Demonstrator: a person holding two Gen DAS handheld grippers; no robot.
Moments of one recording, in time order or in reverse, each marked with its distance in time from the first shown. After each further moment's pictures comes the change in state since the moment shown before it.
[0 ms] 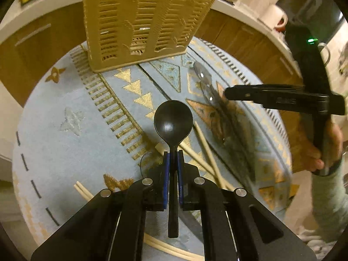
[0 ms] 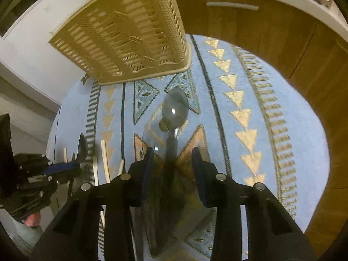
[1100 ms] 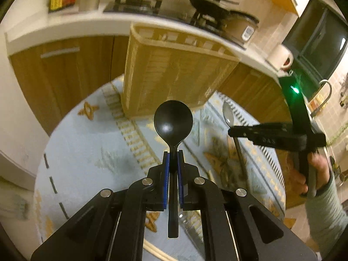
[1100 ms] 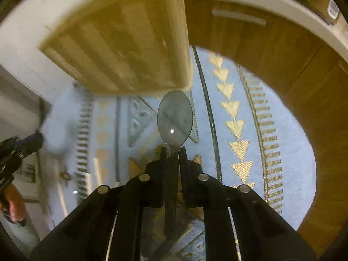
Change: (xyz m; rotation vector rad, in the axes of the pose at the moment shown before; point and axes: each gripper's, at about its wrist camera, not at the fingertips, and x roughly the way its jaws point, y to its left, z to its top) left arm -0.063 0.029 0.014 -0.080 -0.269 0.038; right arm -0.004 0.014 0.034 -0.075 -0.051 -0.072
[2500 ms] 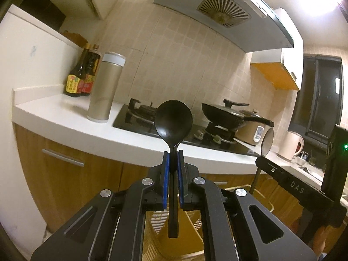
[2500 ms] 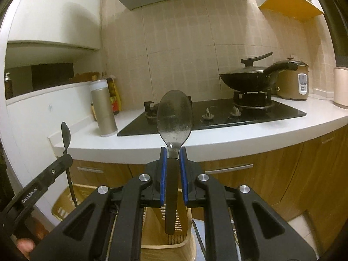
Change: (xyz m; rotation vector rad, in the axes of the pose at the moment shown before) left arm 0.008 0.013 0.103 -0.027 -0.717 0.069; right arm -0.062 0.009 0.082 0.047 -0.882 -0.078
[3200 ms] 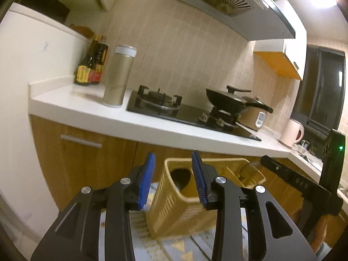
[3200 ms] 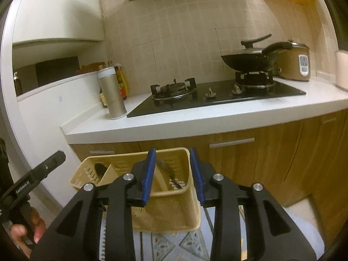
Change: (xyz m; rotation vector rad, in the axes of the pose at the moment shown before) left arm -0.057 0.015 -0.002 -0.007 0.124 0.024; right arm -0.045 -0.008 -0.020 0.064 0.115 0.064
